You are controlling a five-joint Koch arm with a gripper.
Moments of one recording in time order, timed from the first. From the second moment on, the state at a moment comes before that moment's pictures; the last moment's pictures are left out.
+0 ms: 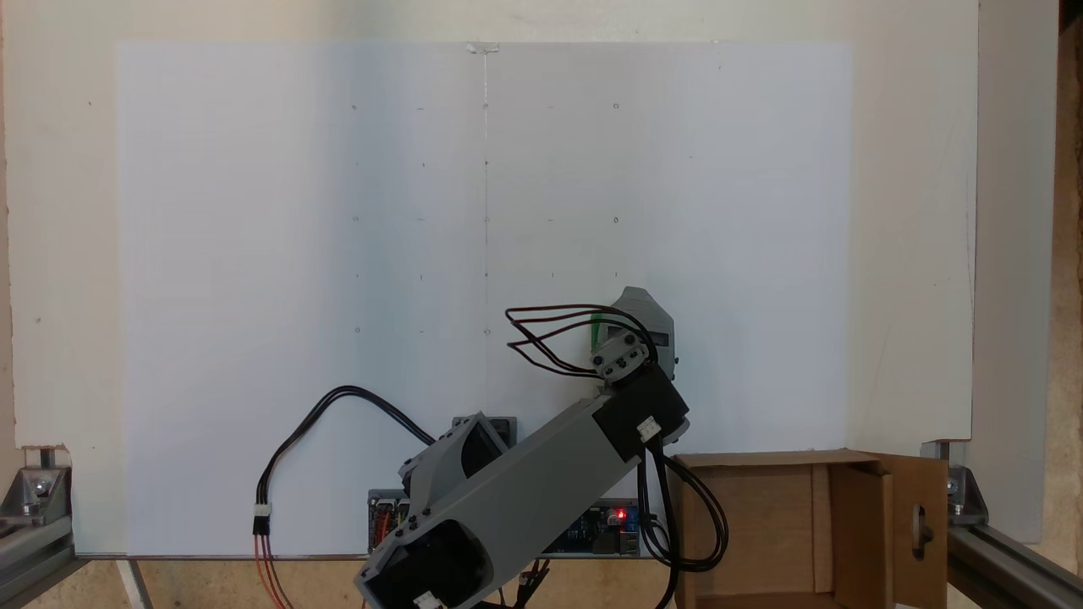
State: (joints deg) arm 54.9 101.8 115.1 46.9 -50.3
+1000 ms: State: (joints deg) arm 51.0 101.8 119.1 45.6 -53.2
